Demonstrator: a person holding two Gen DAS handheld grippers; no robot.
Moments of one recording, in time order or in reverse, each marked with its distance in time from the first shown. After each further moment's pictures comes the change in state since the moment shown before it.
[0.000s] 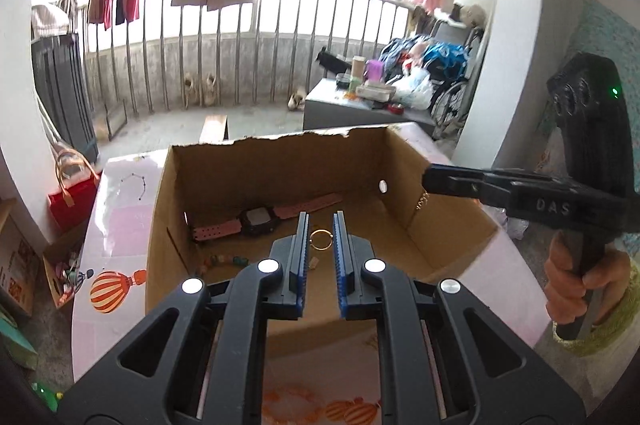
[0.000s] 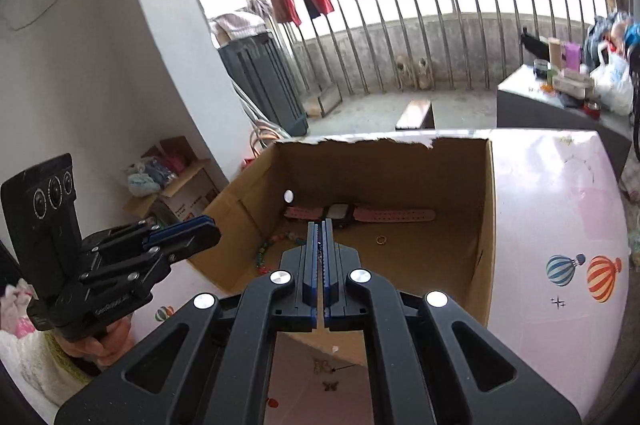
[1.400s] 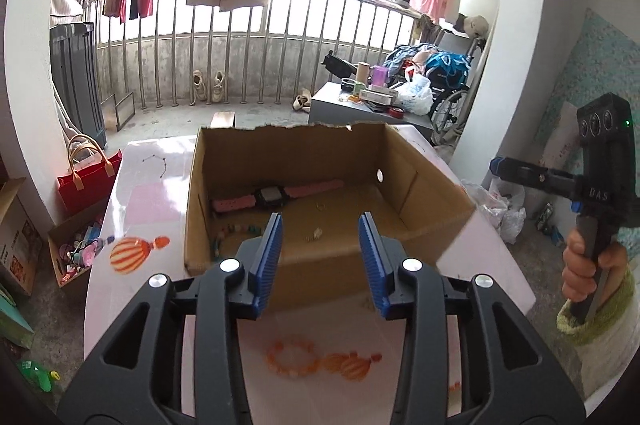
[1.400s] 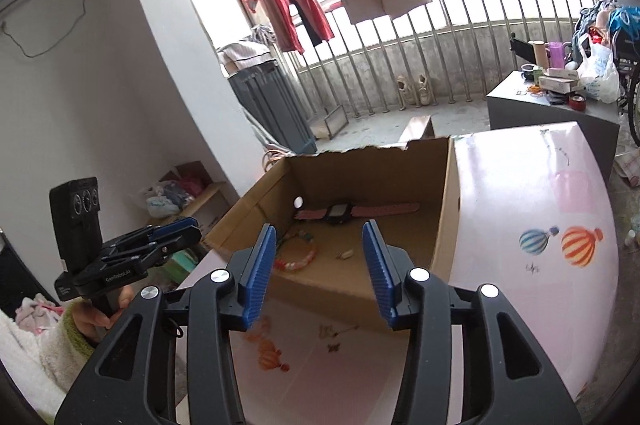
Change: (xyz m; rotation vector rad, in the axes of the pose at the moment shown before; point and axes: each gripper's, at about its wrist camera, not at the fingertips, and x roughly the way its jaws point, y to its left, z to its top) left arm -0.069 0.003 -0.041 -0.029 -0.046 -0.004; right arm -0.080 -0.016 -0.049 0.036 -0.118 0.063
